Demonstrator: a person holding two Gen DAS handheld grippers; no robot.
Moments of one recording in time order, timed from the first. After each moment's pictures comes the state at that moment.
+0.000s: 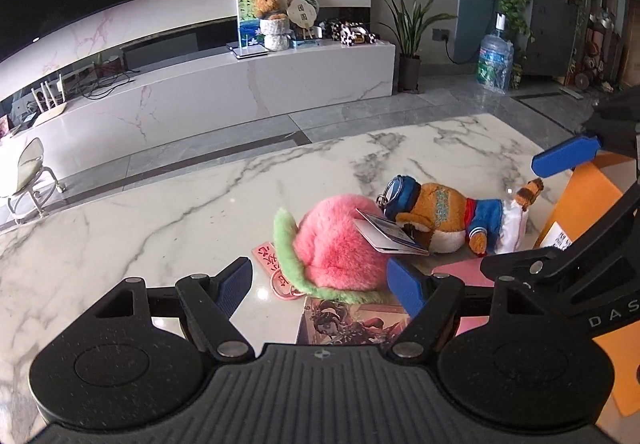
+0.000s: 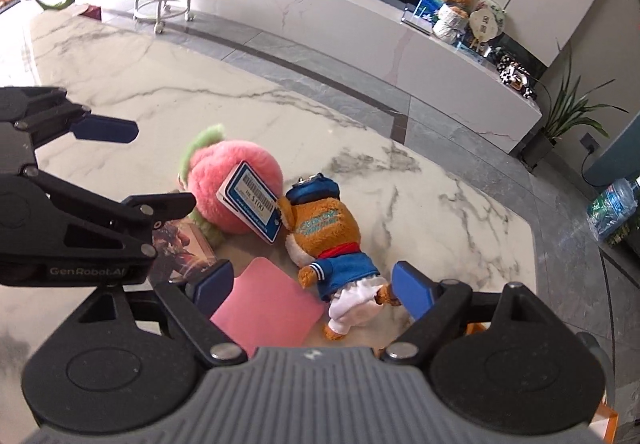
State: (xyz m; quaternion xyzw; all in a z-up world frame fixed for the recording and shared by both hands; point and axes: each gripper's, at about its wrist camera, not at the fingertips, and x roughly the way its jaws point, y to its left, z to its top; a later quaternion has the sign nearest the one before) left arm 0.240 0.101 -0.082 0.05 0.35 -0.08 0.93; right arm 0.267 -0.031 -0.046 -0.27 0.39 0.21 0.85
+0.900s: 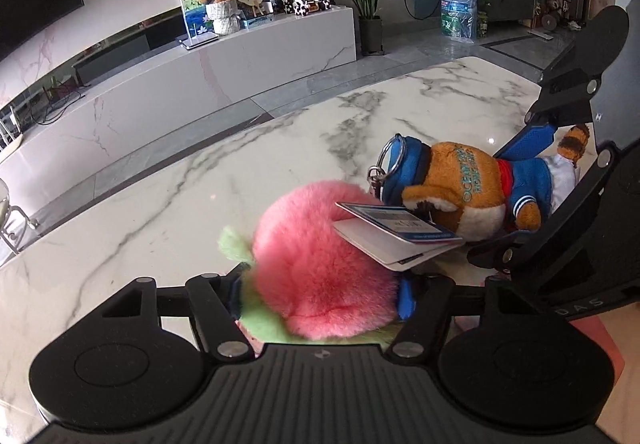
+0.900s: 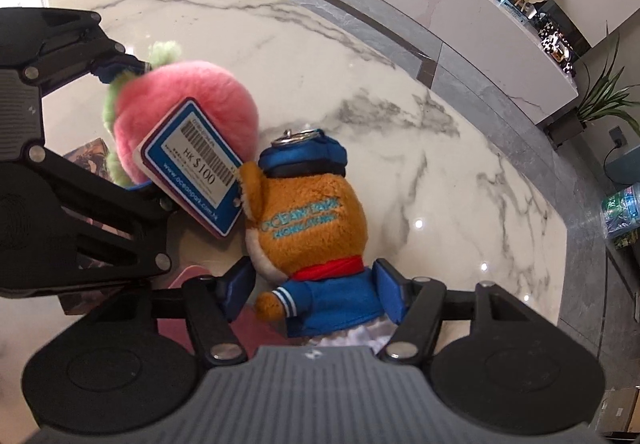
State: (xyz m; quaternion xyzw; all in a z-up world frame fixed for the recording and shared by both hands) left arm 0.301 0.082 -0.125 0.11 0.37 -0.13 0.91; right arm 0.342 -0.013 -0.109 -0.33 0.48 0.21 0.79
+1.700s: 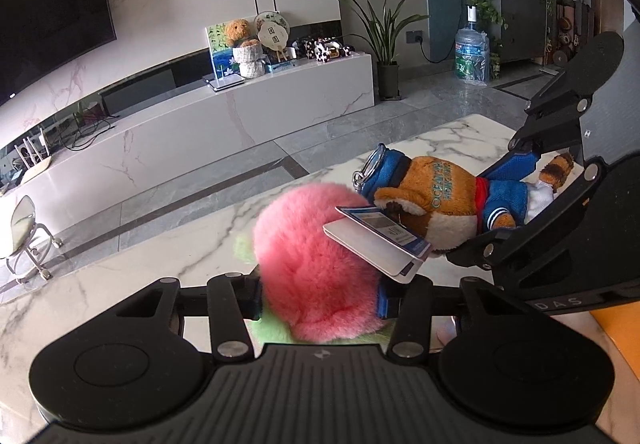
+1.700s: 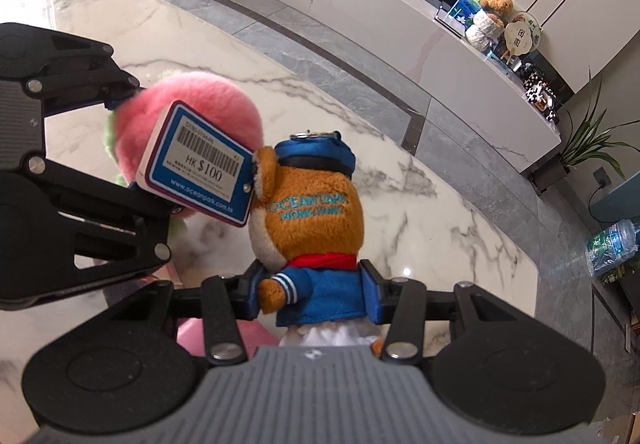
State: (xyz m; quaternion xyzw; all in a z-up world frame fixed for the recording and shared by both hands) left arm 0.255 0.092 -0.061 0.11 0.31 -0.10 0.94; right arm 0.303 -0.008 -0.054 -0.32 0.40 0.23 0.83
